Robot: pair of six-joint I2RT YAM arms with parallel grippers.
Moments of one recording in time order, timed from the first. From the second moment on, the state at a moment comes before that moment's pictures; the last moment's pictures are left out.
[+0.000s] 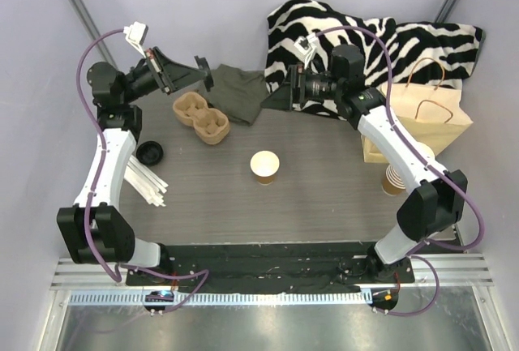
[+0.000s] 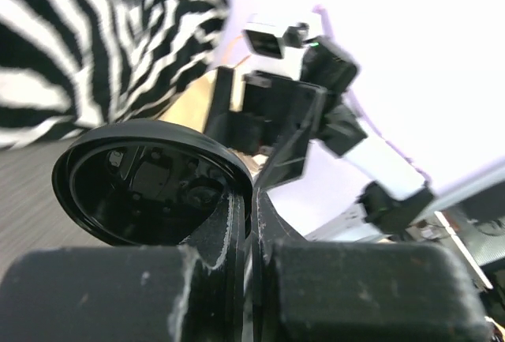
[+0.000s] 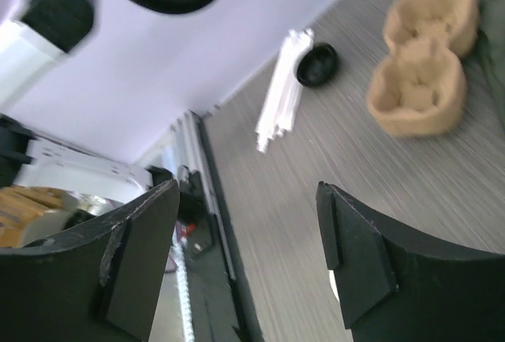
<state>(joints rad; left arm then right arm) 0.04 1.42 1.32 0.43 1.13 -1.10 0.38 1.59 1.55 -0.25 -0.90 0.39</state>
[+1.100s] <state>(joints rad) -0.14 1.40 1.22 1.05 1.23 -1.54 0.47 1.71 1.80 -0.02 -0.97 0.52</state>
